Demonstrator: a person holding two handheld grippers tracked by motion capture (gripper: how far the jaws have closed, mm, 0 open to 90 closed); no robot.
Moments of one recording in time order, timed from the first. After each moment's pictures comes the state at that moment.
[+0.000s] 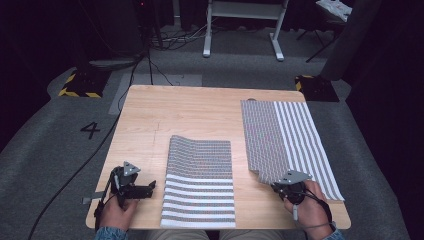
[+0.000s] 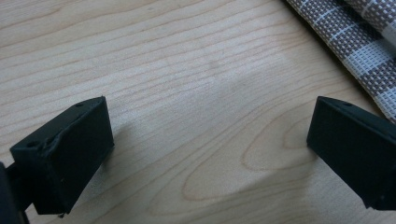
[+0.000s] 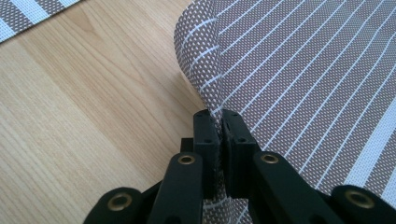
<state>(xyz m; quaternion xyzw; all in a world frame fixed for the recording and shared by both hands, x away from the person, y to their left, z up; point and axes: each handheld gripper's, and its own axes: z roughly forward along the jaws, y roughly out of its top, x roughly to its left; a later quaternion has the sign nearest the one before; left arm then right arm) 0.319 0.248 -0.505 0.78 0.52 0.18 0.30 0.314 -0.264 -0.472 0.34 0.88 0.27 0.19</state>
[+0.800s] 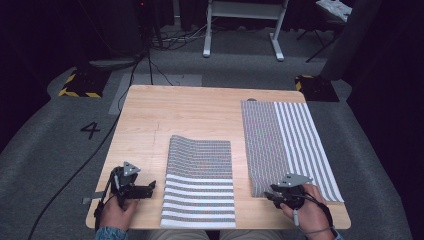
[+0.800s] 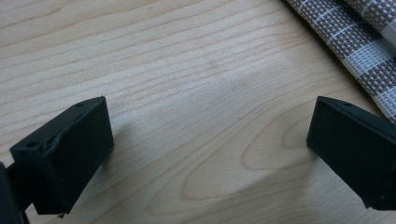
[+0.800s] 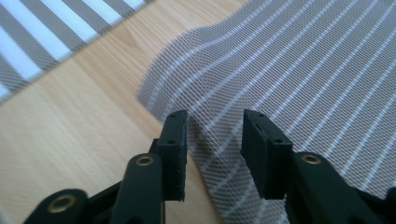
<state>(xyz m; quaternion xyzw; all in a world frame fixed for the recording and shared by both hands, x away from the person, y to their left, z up) 0.319 0.248 -0.505 0.78 0.52 0.18 0.30 0.303 -0.257 -0.471 0.35 0.87 0.31 0.14</state>
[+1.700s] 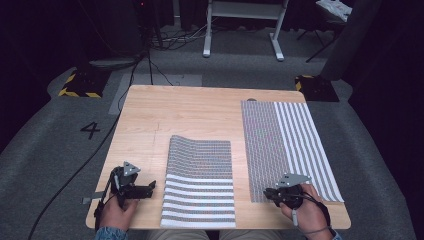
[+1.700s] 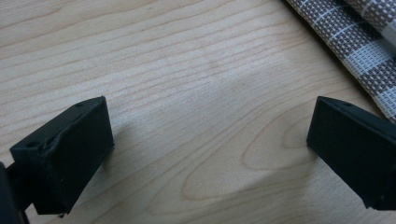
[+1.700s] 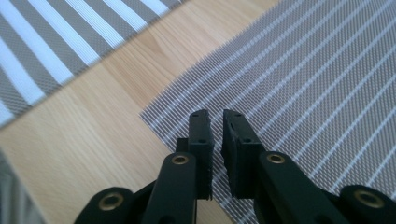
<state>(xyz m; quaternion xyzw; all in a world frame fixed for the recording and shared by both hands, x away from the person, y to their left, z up) 0.319 0.248 -0.504 0.78 0.52 0.18 0.30 0.302 -0.250 -0.465 0.34 0.88 0.32 0.12</state>
